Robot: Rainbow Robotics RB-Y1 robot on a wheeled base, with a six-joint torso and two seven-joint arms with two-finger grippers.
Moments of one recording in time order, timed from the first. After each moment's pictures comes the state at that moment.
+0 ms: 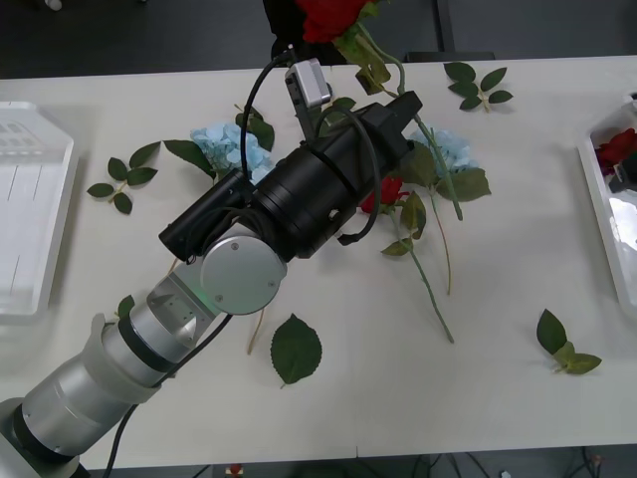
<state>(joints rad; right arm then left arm) -0.97 -0.83 0.41 -0.58 -0.69 1.05 1.83 -0.46 0.30 -0.65 -1.75 1.34 -0.04 -1.64</state>
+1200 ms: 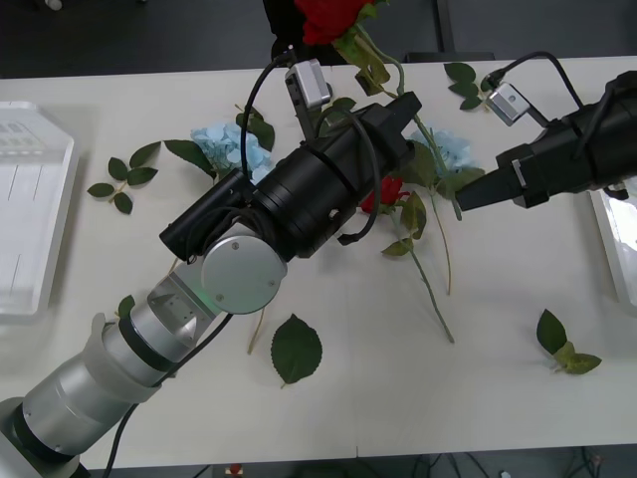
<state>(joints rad) -0.75 -0.90 0.41 -1.18 -2.08 1.52 2.15 -0.46 0.30 -0.65 -1.75 1.34 -0.04 -1.64</state>
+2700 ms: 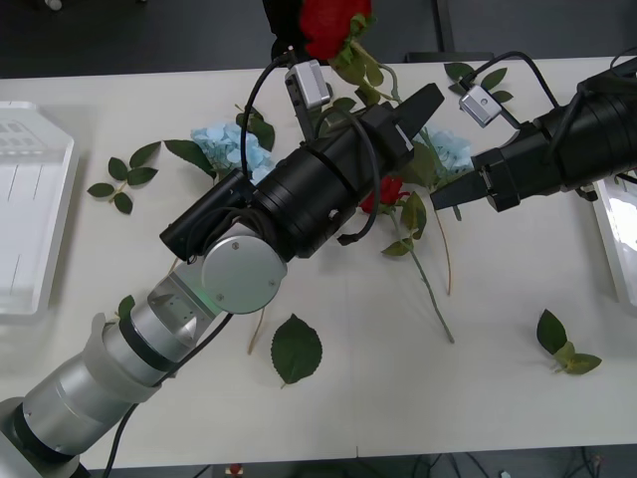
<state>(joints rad) -0.75 -0.85 0.41 -1.23 -2.03 1.48 2.14 -0.46 0.30 -0.65 -1.74 1.34 -0.04 -1.64</state>
